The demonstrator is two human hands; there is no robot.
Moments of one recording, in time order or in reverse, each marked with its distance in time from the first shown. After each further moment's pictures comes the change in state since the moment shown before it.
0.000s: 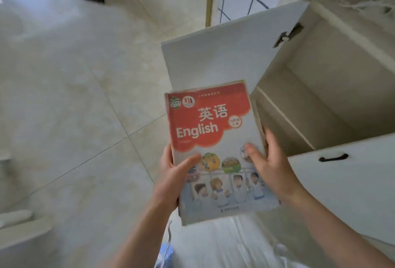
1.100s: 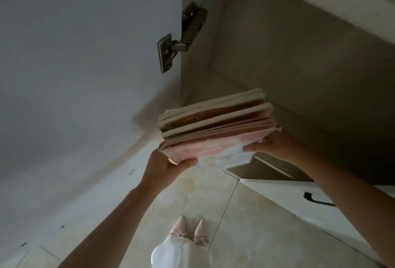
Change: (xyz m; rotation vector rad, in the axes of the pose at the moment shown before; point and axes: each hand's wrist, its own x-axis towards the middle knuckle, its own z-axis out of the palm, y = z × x) left_hand 0.414 -0.091 0.234 0.753 -0.572 0.533; right_hand 0.323 0.187 -0.234 -0.128 -0.053 0.103
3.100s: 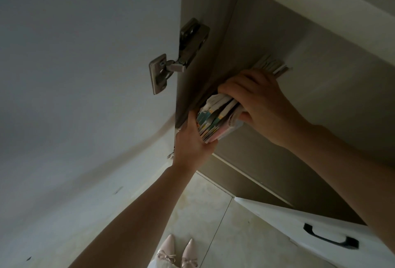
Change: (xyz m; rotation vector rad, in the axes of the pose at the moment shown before) left_hand 0.100 0.039 0.070 0.282 0.263 0.114; right_hand 0.064 -0.098 -0.027 -1.128 0.359 -0.667
